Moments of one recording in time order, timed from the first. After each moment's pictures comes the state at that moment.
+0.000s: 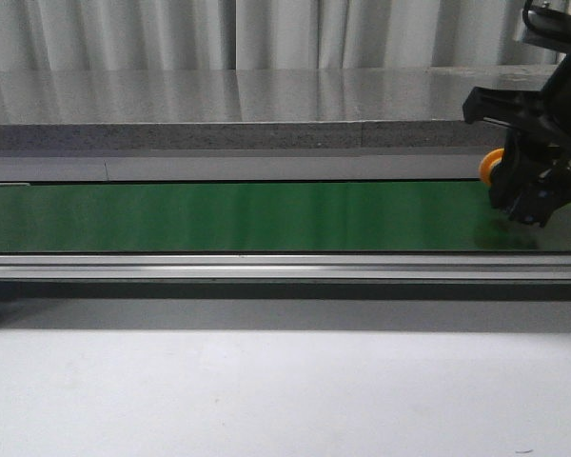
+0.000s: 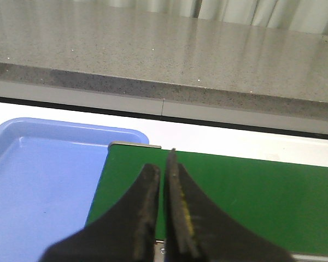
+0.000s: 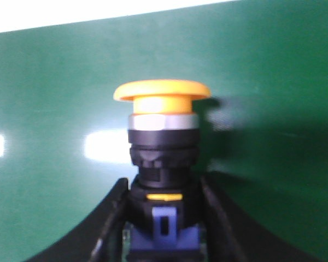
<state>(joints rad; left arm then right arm) -0.07 0.56 -0.35 -0.16 0.06 0.09 0.14 1.58 -0.96 0.31 0.46 0.07</state>
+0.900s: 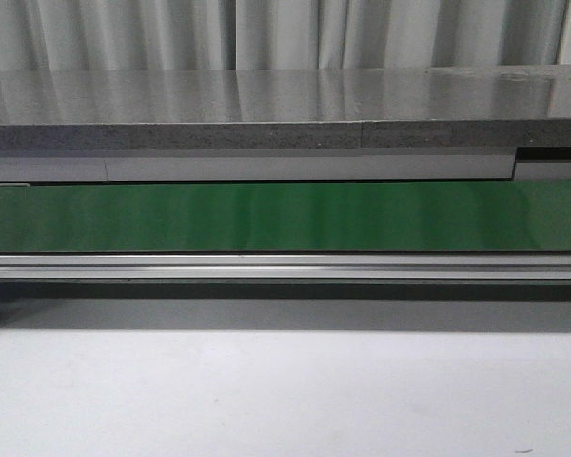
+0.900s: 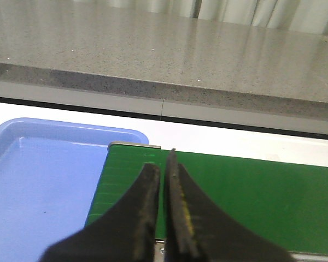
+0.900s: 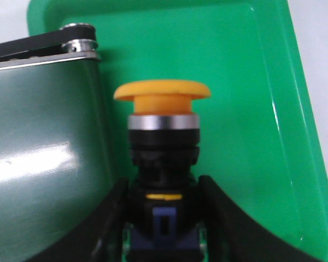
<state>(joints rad) -0.07 0.56 -0.35 -0.16 0.06 0.09 -0.33 1.58 -1.22 -0.21 0.76 0.04</state>
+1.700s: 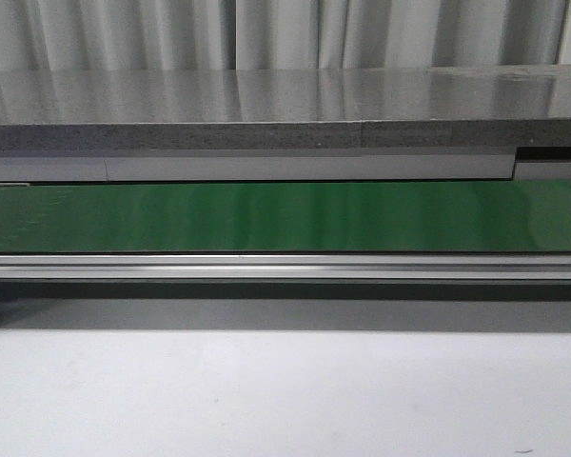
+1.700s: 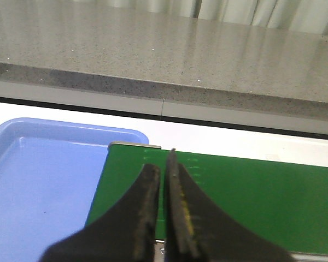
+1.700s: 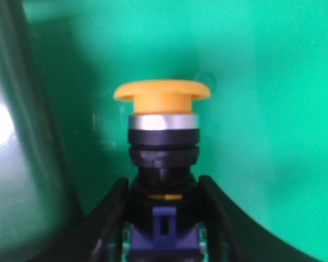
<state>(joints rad) -0.07 0.56 -0.35 -0.16 0.06 0.09 -0.39 1.84 -1.23 -0.19 0.69 0.04</state>
